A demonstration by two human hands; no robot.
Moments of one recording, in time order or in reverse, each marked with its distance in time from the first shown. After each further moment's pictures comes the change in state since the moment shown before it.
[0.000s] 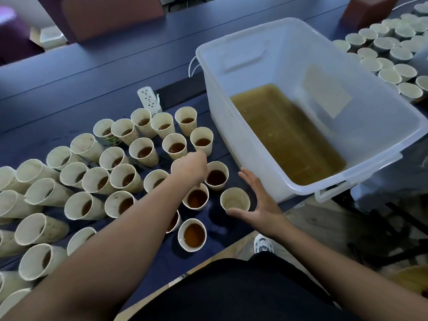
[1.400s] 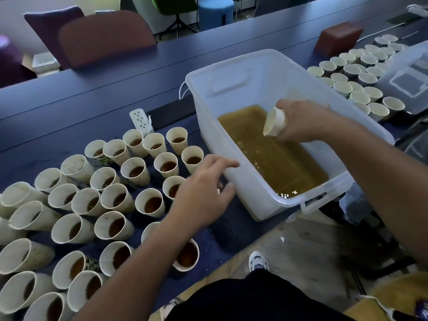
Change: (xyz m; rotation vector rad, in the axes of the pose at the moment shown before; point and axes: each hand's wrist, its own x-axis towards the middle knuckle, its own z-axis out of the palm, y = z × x) left_hand -0.122 0.041 -0.038 -0.563 0.401 0.598; right_hand 0.088 -0.141 -0.184 -1.015 0.106 0.114
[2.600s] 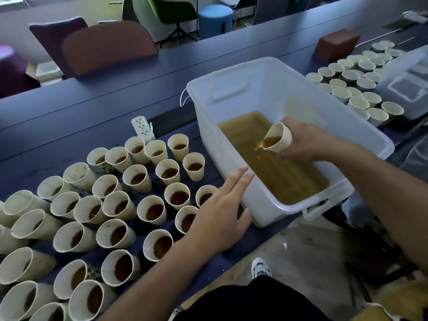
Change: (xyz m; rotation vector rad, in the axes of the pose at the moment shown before) left_hand -0.017 0.014 0.022 0.104 -0.184 0.011; right_hand -0.001 0.025 0.039 0.299 0.005 -0.078
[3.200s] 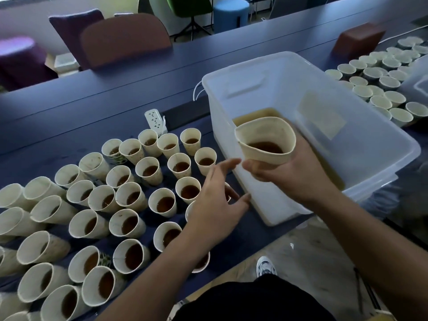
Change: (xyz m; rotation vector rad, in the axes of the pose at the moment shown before) left_hand -0.008 -0.011 -0.015 -0.435 0.277 -0.146; right_hand -0.075 -0.112 0.032 0.890 0.224 -0.287
